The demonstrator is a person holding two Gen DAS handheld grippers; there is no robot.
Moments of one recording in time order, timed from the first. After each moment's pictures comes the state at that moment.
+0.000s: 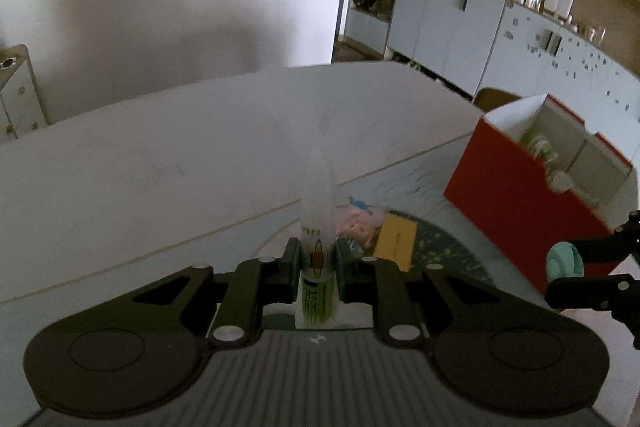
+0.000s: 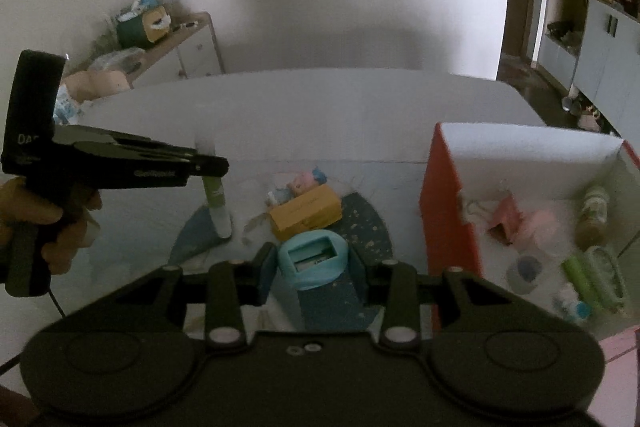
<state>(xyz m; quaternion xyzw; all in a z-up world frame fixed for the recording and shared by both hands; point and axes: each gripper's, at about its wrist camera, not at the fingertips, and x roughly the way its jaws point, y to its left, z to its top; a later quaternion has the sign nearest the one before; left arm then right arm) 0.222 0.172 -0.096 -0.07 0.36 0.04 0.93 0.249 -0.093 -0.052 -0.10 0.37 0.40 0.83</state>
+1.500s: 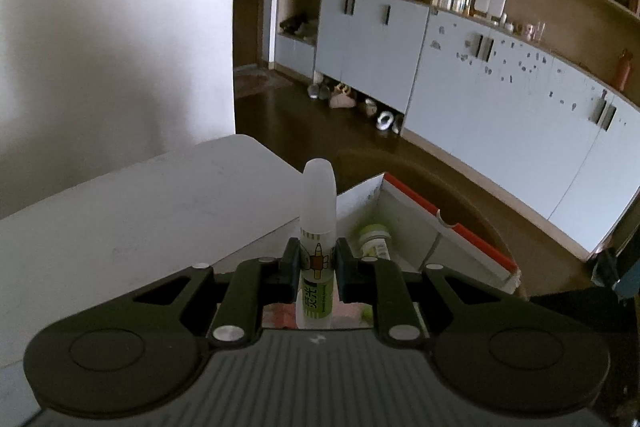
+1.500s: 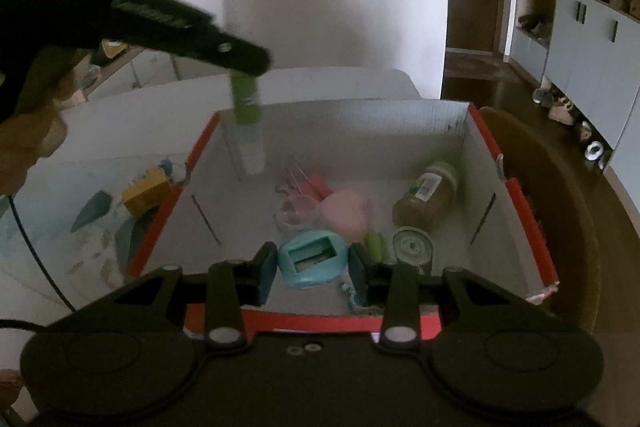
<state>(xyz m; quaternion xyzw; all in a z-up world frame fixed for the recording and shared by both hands) 0.368 -0.065 -0.003 -0.03 0.34 -0.03 0.94 0.364 -0.270 -0.067 -0.10 0.37 0.39 0.84</state>
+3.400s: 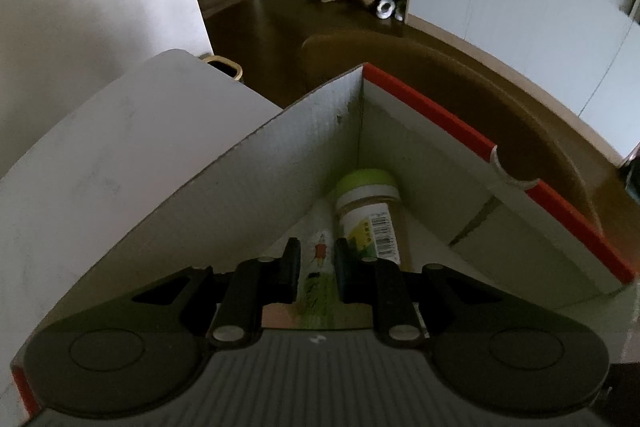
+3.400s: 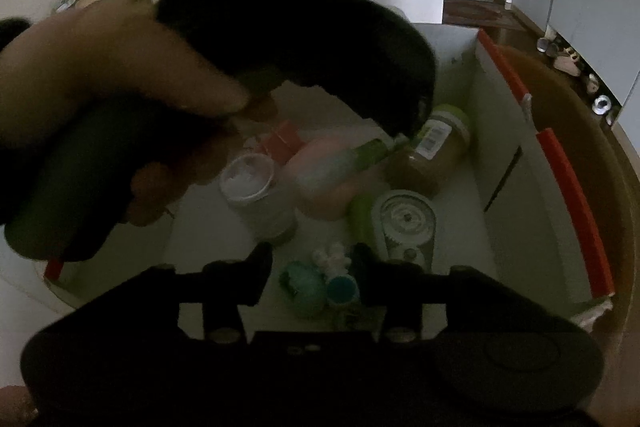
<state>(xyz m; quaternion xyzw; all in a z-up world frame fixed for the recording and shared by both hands) 0.513 -0.134 -0.113 0.04 0.49 -0.03 0.87 0.404 -0.248 -0.113 -0.11 0.45 0.38 0.80</state>
